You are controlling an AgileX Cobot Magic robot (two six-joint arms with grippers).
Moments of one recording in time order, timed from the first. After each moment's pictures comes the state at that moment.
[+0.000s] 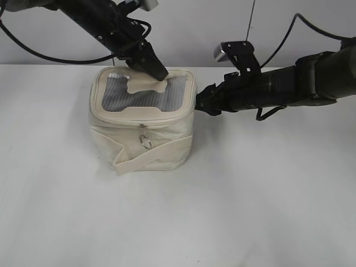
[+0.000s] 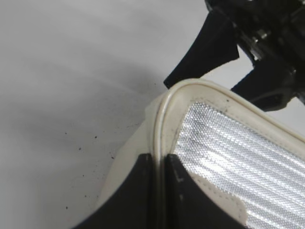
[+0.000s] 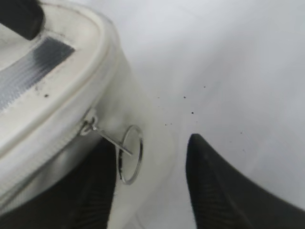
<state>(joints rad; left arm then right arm) -0.33 2.30 -2.03 -0.74 1.20 1.09 0.33 2.08 -1.15 1.83 0.44 -1.91</state>
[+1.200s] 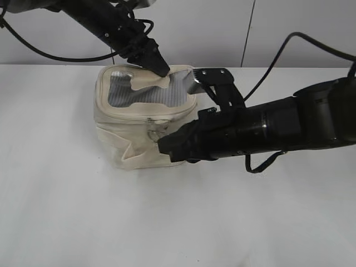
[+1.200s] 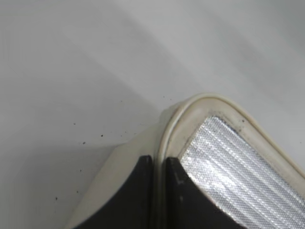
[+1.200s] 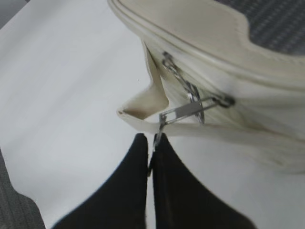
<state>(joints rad) -0.34 2.30 -2.03 -0.74 1.12 0.81 0.60 1.78 -0.79 1.87 0.44 -1.76</state>
